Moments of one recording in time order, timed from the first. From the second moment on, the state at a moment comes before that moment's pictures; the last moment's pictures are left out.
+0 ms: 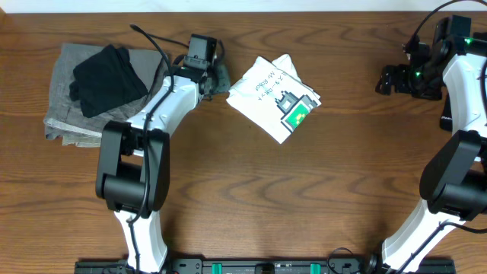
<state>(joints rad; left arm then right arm) -0.27 2.03 1.47 -0.42 0.09 -0.43 -0.25 2.03 1.76 -1.09 -0.19 -0.13</state>
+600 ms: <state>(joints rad) -0.55 2.16 1.50 0.18 0.21 -0.49 -0.25 2.03 1.76 -1.09 -0.18 -0.13</state>
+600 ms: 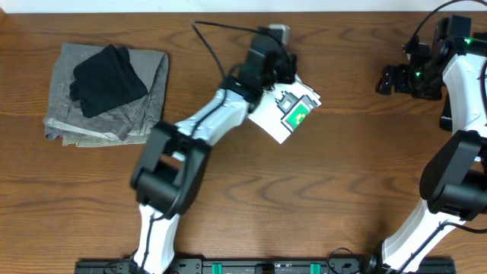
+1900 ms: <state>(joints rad) -0.55 1.90 1.50 -0.60 0.23 -0.33 -0.25 2.03 1.76 -1.09 -0.19 -0.13</state>
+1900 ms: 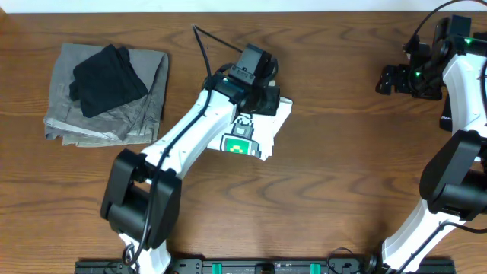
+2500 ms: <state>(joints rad) -0.69 2.14 1.50 -0.35 0.04 -0.33 -0.25 2.03 1.76 -1.09 -0.18 -0.13</state>
